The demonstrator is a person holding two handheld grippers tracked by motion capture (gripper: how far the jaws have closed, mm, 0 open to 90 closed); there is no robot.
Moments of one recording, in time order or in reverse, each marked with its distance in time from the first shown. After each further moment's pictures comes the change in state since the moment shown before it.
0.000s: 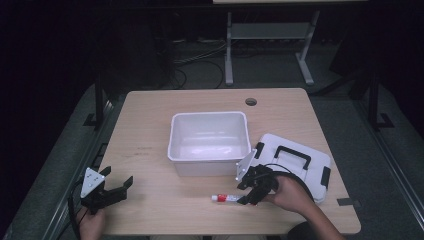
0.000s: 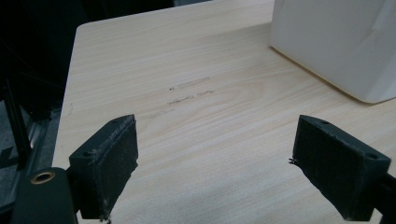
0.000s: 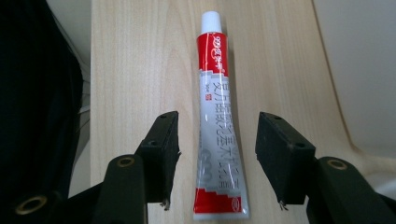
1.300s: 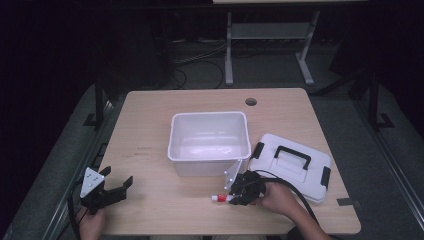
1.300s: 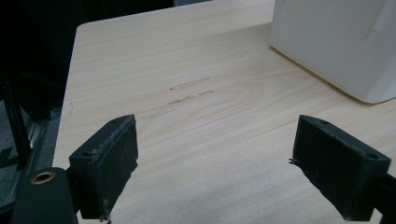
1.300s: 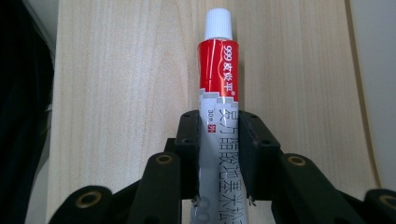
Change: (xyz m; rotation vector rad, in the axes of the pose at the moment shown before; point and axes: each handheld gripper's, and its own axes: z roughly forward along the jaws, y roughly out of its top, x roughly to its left) left arm 0.001 0.000 0.000 0.001 0.000 0.000; right arm 0.006 0.014 0.034 0.059 -0.045 -0.091
